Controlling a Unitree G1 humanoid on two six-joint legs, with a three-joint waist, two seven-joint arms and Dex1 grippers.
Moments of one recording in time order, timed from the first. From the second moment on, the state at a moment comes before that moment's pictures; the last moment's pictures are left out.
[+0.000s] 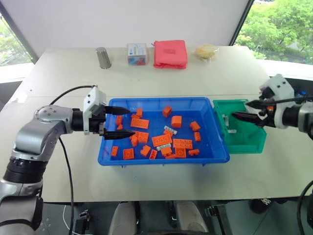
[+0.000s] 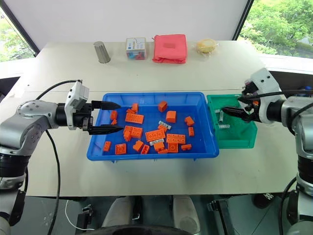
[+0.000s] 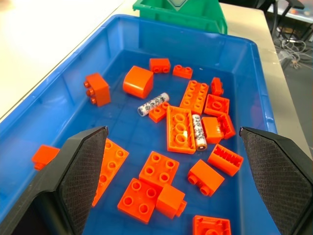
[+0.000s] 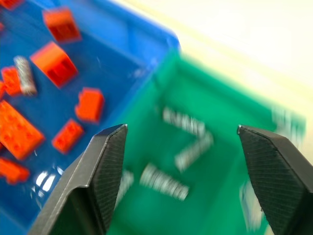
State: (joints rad) left arm -0.50 0.81 -0.02 -0.10 -0.56 0.56 -1.23; right arm -0.59 -0.94 -0.19 -0.25 0.26 1.13 0.97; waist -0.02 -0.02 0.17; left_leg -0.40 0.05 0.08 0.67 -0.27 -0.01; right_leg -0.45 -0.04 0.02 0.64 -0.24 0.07
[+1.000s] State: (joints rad) left arm -0.39 0.86 0.05 -0.24 -0.58 0.61 -1.18; right arm -0.81 -0.60 0.58 -0.17 0.21 0.85 1.23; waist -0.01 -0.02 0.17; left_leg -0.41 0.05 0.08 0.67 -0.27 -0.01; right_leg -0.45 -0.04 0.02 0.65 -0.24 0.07
